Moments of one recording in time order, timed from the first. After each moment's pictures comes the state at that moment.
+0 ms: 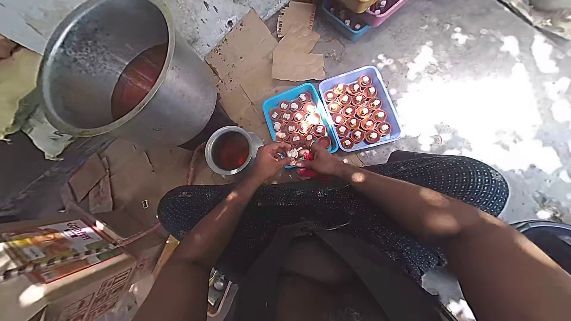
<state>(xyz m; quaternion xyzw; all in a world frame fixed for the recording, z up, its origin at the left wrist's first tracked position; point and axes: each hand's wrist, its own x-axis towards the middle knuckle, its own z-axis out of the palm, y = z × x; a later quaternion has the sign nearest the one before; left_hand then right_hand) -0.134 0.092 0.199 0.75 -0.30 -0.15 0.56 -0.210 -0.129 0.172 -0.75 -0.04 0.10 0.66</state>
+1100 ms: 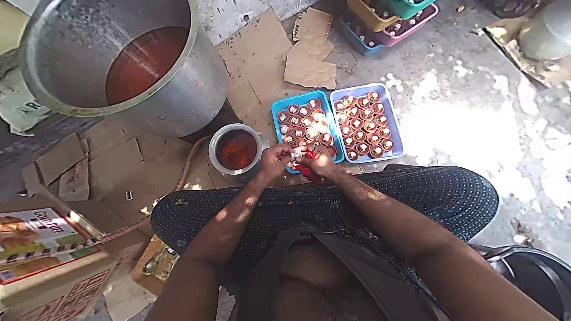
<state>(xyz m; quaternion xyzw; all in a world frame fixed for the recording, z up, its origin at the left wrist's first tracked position) -0.108 0.116 0.164 0.72 -0.25 -0.10 0.64 -0.166 -0.086 0.163 -0.71 -0.02 0.03 0.71</state>
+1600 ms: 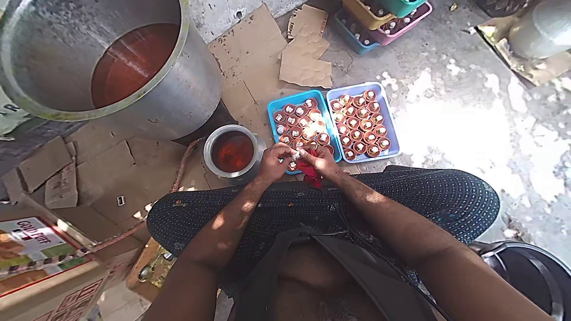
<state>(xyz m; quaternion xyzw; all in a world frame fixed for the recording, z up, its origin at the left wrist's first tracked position) -0.102 0.108 0.163 0.75 -0.30 -0.08 0.59 -0.179 -0.094 0.176 -0.73 0.04 0.03 0.68</state>
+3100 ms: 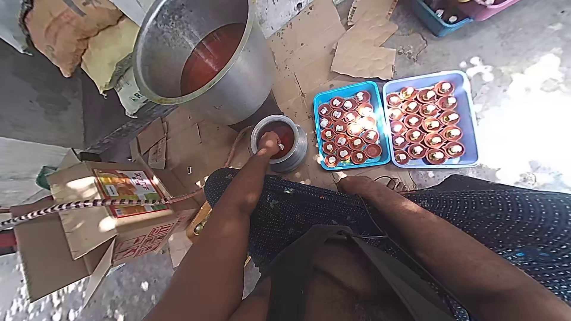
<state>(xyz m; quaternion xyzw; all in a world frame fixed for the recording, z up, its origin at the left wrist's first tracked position) -0.003 0.226 0.138 0.97 -0.02 -0.24 0.05 -0.191 -0.070 0.152 -0.86 -0.14 0.49 0.11</state>
